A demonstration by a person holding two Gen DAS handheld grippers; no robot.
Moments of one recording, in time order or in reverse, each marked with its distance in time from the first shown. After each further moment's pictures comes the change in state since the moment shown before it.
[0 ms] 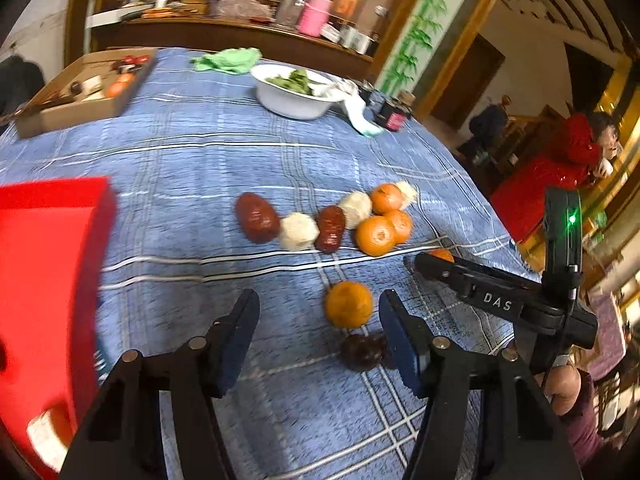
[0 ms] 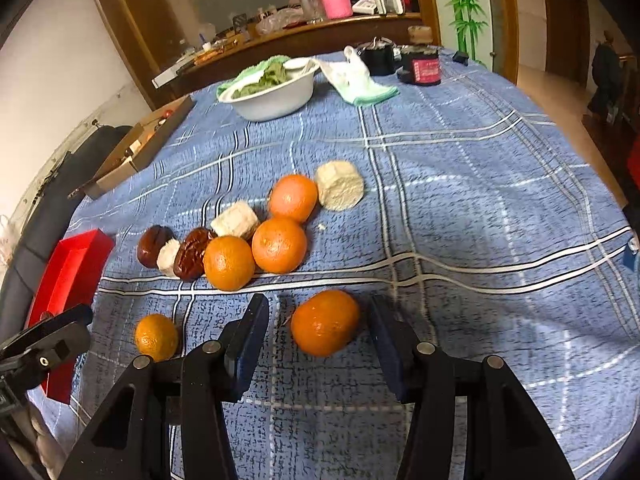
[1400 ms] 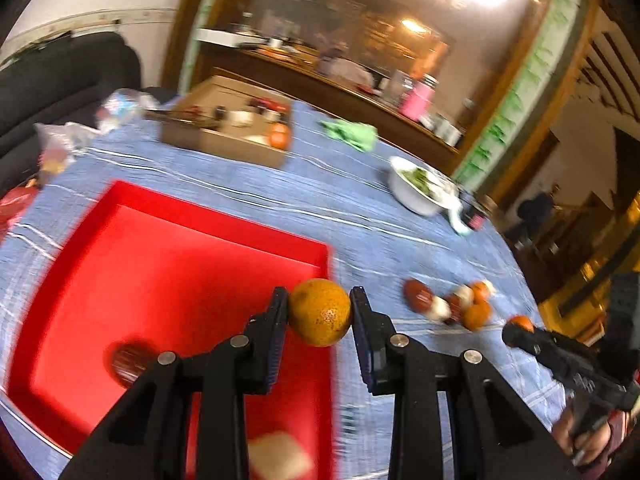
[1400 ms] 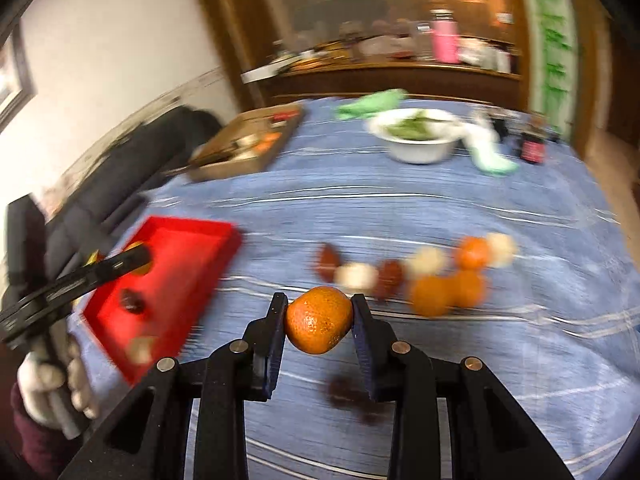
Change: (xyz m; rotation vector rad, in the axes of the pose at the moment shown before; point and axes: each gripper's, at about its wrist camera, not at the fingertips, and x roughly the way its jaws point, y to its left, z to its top) left arm -0.116 0.149 0.001 -0.259 -0.231 0.167; right arm -0.047 0.146 0.008 -0.223 -0.048 0.189
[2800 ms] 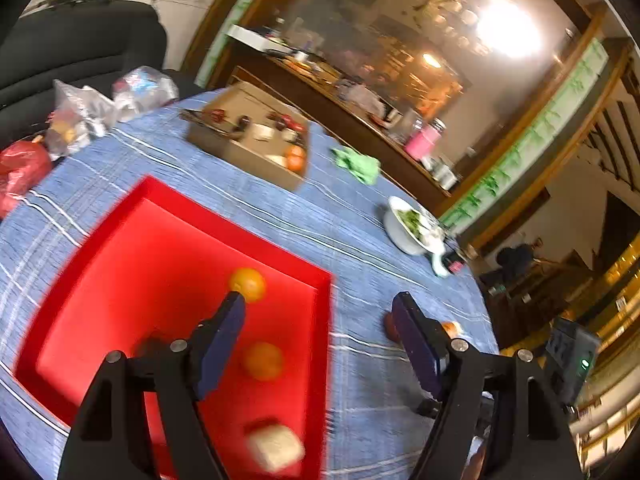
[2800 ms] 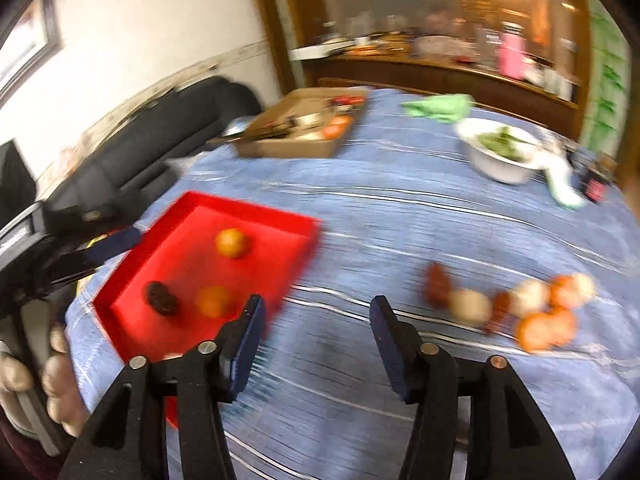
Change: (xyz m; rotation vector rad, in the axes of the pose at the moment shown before) left arm -0.034 0.018 0.011 -0.165 -0.038 -0.107; right arm 0.041 0.057 0.010 -0.096 0.031 -0.008
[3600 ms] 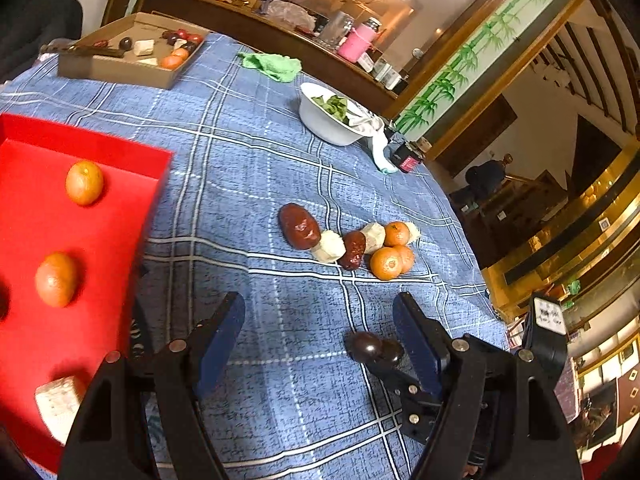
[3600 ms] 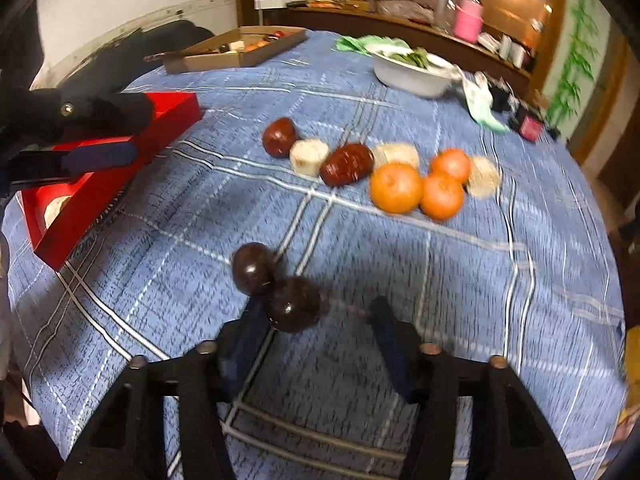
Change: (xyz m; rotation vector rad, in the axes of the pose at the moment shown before) left arm 0.098 -0.098 -0.080 0.156 0.246 -0.110; right arm -0.011 -0.088 -0.088 -0.131 0.149 -0.168
